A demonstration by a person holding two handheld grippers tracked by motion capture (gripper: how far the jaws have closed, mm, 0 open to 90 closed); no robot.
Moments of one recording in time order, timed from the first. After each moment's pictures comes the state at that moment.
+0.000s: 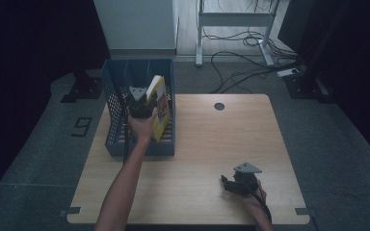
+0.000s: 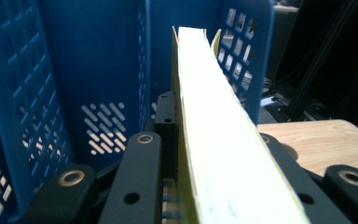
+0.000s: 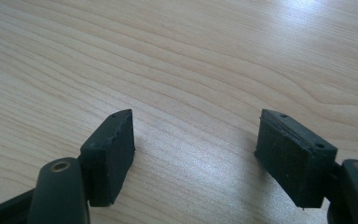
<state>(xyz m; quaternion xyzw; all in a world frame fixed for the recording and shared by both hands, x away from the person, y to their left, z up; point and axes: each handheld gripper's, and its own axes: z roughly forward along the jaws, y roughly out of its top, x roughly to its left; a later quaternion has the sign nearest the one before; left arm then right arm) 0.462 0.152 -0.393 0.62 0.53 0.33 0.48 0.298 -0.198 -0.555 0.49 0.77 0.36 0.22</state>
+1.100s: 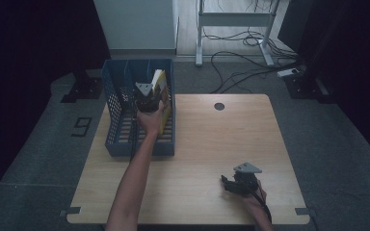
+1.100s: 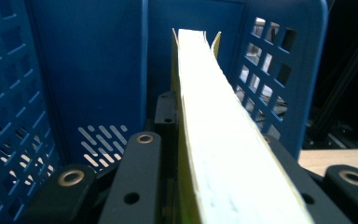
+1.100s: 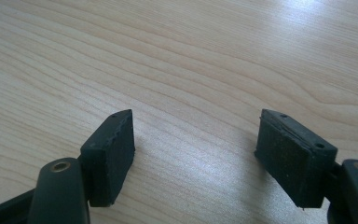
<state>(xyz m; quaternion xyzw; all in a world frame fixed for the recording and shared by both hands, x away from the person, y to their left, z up) 0.500 0.134 -0.406 0.58 0.53 0.38 0.48 0.298 -0.198 -0.554 0.49 0.77 0.36 0.22</state>
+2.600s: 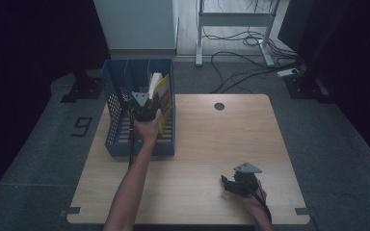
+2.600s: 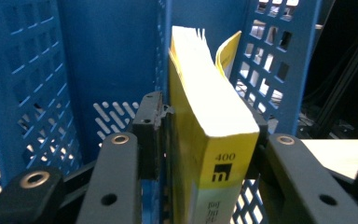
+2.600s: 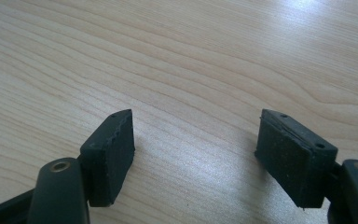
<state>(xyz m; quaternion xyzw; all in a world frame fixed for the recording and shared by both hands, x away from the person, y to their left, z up) 0.474 0.145 -0.422 0.58 0.54 0.38 0.48 0.298 -0.198 -0.555 0.49 0.77 0.35 0.22</state>
